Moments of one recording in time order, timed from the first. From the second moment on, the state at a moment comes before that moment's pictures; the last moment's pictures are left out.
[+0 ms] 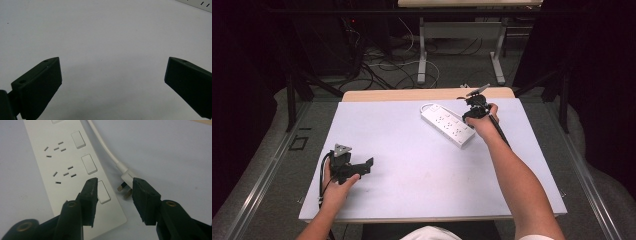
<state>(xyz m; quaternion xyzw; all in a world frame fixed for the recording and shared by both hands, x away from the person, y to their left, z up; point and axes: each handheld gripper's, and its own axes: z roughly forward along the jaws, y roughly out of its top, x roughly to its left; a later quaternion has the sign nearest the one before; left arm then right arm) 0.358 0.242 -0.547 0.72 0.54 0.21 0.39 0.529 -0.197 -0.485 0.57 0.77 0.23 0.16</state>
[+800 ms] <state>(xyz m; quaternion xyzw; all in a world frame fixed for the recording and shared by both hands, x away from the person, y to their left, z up) 0.358 0.244 -0.546 0.72 0.55 0.21 0.38 0.538 -0.193 -0.499 0.59 0.77 0.21 0.14</state>
